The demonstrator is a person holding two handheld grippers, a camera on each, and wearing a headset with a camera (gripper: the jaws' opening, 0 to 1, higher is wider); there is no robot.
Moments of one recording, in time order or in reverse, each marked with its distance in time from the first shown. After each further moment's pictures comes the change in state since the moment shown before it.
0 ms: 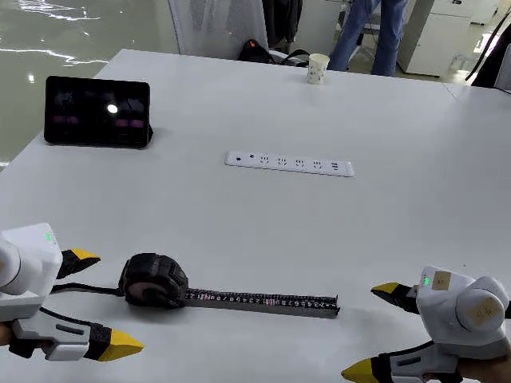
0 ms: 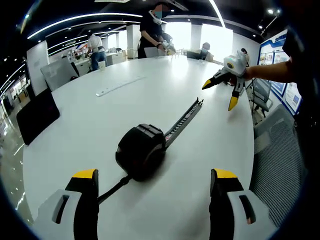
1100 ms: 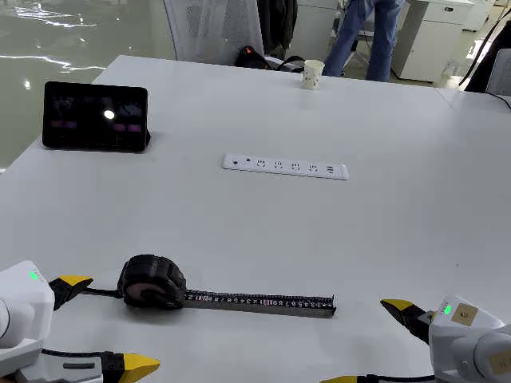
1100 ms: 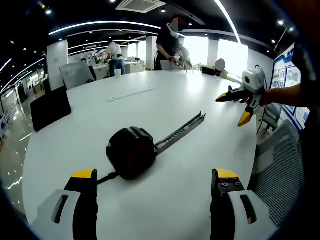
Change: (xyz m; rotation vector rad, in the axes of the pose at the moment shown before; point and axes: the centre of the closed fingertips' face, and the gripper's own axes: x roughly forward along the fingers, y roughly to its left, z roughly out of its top) left arm -0.008 -0.025 0.003 -0.121 -0.122 0.121; right arm -0.023 0.033 0.027 0.179 -0.170 -0.165
